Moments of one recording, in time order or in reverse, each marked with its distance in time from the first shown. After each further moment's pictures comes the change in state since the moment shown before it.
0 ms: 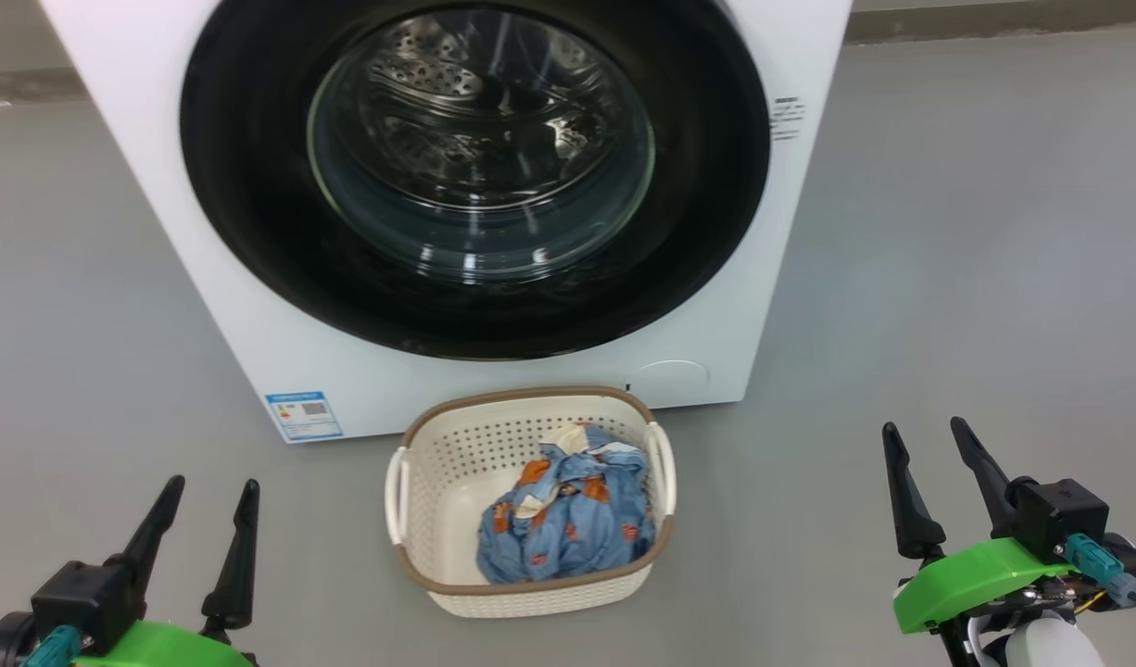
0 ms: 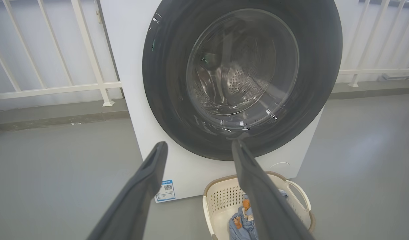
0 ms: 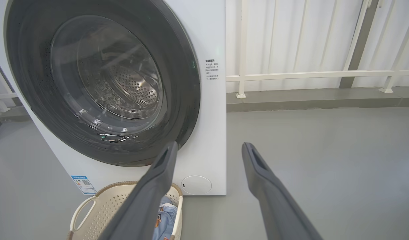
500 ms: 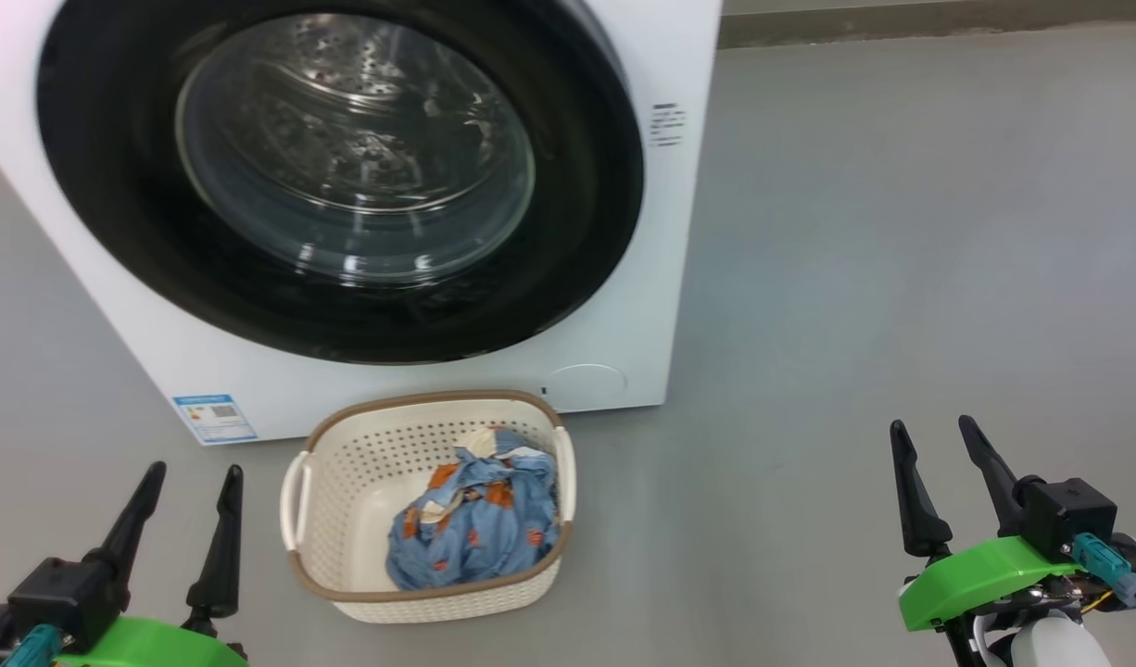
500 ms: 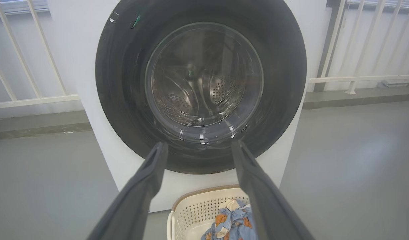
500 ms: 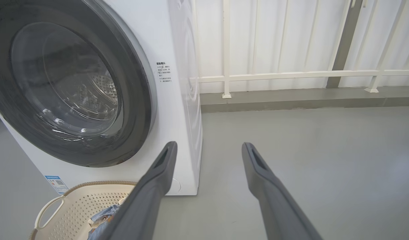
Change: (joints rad) left arm 0.000 -0.016 0.048 -0.026 0.025 0.000 -0.006; right arm 0.000 -0.003 -0.011 -0.003 0.000 0.000 0.000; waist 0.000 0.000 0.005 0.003
